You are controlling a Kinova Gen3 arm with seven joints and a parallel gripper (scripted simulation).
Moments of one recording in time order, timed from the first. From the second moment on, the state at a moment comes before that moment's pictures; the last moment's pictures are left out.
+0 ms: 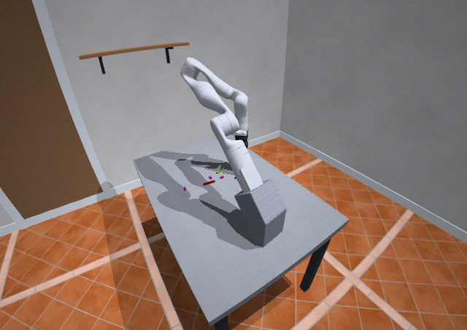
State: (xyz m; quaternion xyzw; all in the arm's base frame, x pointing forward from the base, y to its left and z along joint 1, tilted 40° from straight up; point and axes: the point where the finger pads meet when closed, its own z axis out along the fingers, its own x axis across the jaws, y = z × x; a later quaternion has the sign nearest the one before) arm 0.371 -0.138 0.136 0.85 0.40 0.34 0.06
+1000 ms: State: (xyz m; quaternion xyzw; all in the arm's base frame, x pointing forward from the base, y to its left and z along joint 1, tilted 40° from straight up) arm 0.400 -0.131 0.104 0.85 0.40 0.34 0.06
